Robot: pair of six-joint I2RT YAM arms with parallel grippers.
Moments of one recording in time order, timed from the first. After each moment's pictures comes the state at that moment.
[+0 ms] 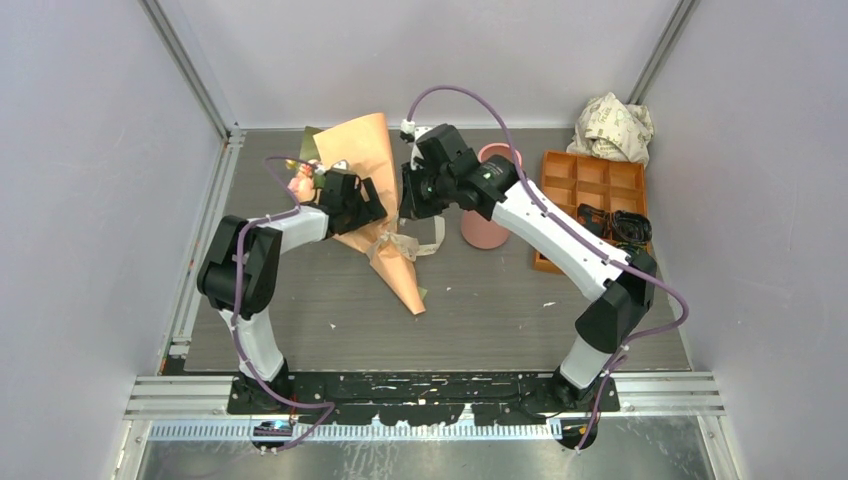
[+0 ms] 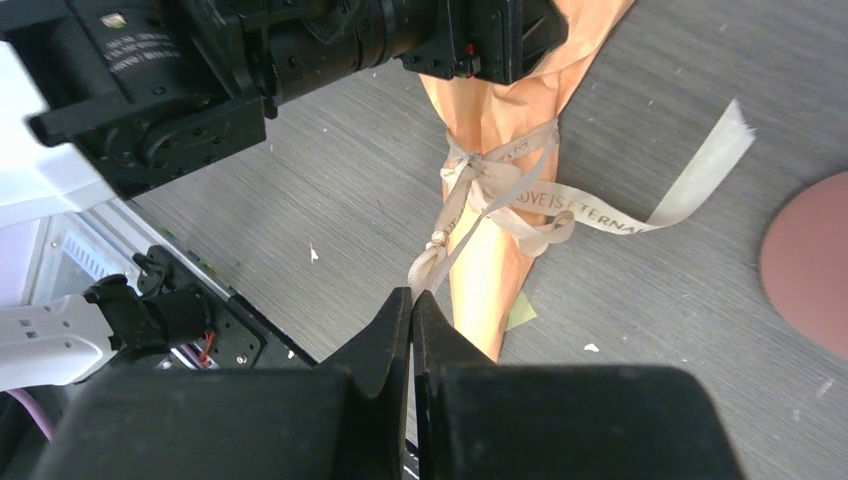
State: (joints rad) left arm -0.34 1.87 1.10 0.00 -0.04 -0.66; right arm 0.76 1.68 1.71 -0.76 -0.14 0.42
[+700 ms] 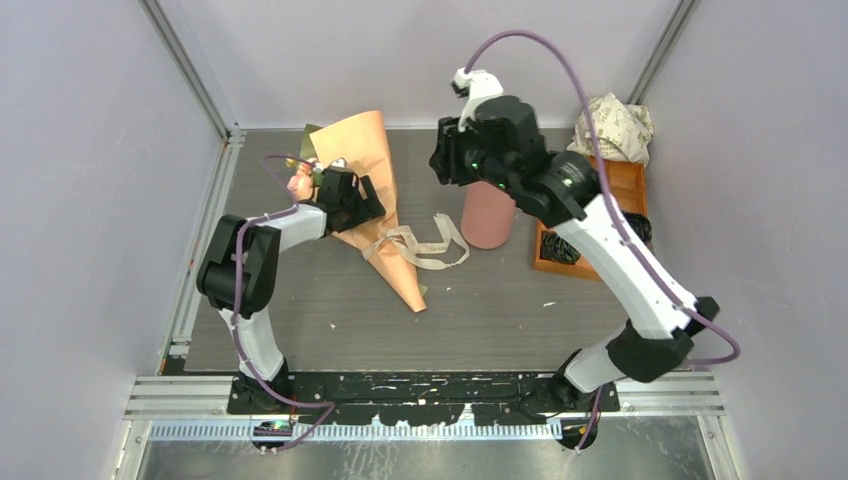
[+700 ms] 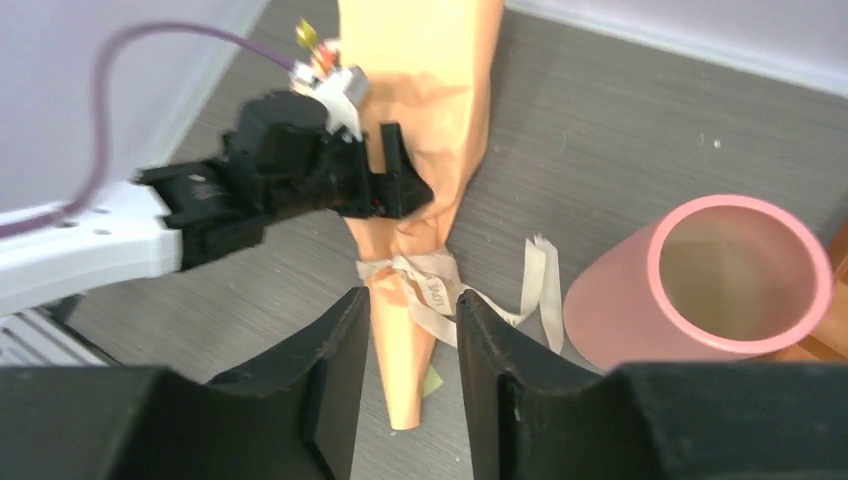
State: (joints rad) left arm -0.33 1.88 1.11 0.01 -0.02 -0.66; right arm 0.76 1.45 1.93 -0.85 0.18 0.29
